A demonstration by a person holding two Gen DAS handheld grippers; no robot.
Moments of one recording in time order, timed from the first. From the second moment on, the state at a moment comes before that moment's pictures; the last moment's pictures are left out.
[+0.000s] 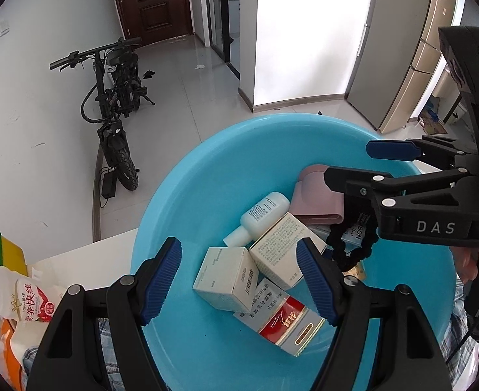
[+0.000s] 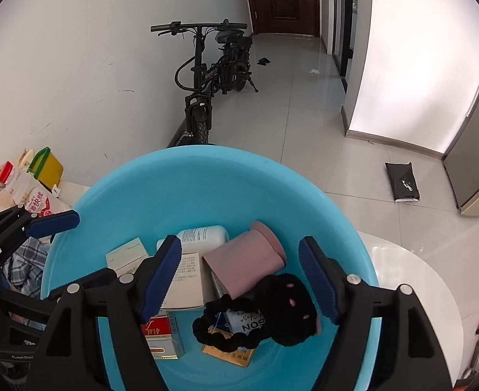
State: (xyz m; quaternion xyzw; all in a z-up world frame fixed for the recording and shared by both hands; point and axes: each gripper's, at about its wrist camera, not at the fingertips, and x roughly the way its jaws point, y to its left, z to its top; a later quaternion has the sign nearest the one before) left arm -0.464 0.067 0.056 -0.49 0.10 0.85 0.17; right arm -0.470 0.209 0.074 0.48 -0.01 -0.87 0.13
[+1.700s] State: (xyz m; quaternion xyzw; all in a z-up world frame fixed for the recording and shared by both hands) left arm -0.307 0.016 0.144 -0.44 0.06 0.87 0.20; right arm -0.317 0.193 0.158 0.41 0.05 -0.90 0.17
